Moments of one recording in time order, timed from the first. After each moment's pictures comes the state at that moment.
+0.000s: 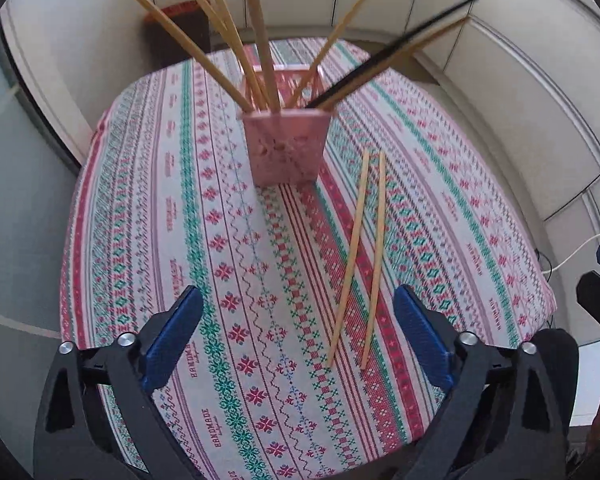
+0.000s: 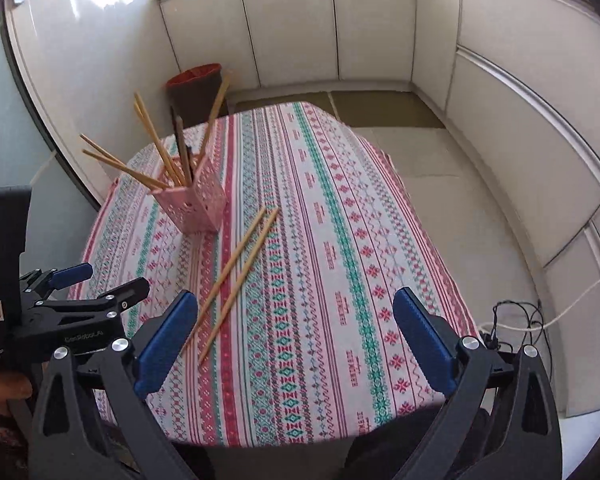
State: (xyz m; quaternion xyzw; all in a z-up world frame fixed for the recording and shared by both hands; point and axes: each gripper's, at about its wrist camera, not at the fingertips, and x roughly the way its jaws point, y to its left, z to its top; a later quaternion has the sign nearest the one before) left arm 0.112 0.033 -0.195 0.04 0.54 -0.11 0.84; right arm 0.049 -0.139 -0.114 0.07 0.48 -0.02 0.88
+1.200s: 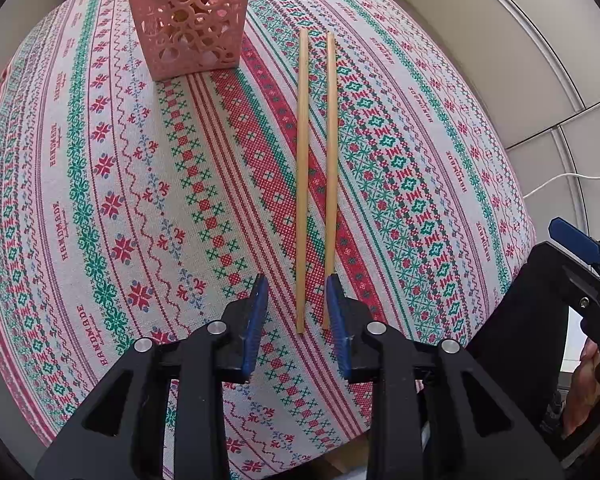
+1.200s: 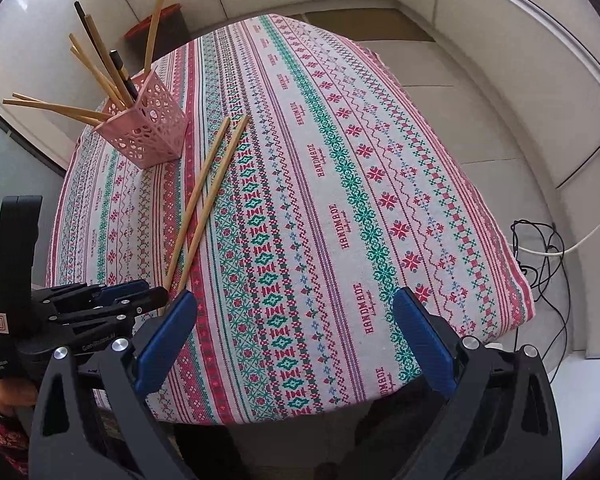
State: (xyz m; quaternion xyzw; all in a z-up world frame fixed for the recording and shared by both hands) left arm 0.112 0.025 -0.257 0.03 0.63 -0.22 0.74; right arm 0.058 -0.145 -0.178 0.12 0.57 -0.04 0.81
